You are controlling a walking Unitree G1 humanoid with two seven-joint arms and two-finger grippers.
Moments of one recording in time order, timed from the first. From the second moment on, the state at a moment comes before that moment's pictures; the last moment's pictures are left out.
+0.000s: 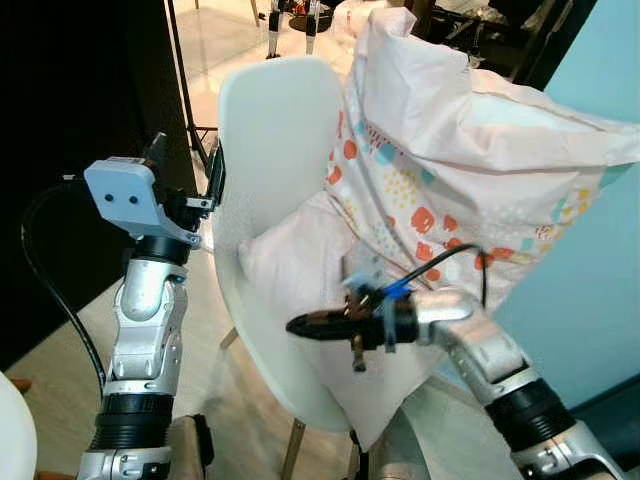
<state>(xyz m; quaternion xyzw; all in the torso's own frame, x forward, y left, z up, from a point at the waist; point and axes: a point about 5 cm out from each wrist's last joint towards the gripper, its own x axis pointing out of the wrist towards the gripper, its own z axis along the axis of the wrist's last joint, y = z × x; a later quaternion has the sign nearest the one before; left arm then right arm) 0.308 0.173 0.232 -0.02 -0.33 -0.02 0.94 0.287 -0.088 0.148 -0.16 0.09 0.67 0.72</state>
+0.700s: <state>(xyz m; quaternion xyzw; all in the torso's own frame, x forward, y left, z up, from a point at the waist) 0.248 0.237 0.099 0.02 -0.09 0.19 0.98 0.311 -0.059 0.095 -0.38 0.08 0.52 0.76</state>
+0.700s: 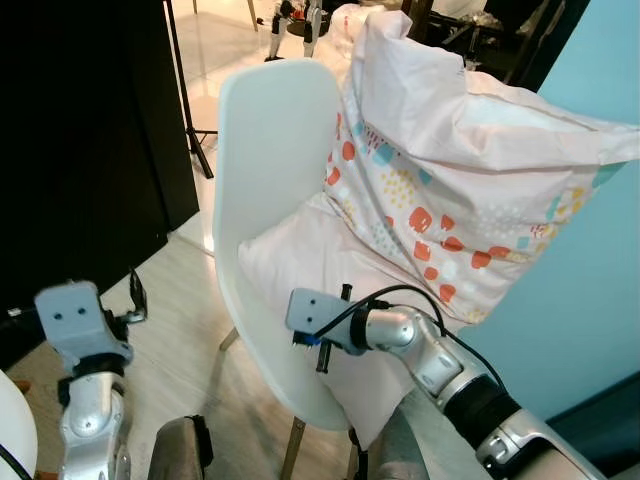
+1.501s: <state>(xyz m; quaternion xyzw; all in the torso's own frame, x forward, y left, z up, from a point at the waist) 0.216 0.191 -0.002 0.03 0.09 0.14 0.99 0.317 -0.041 0.058 -0.51 0.03 0.42 0.75</state>
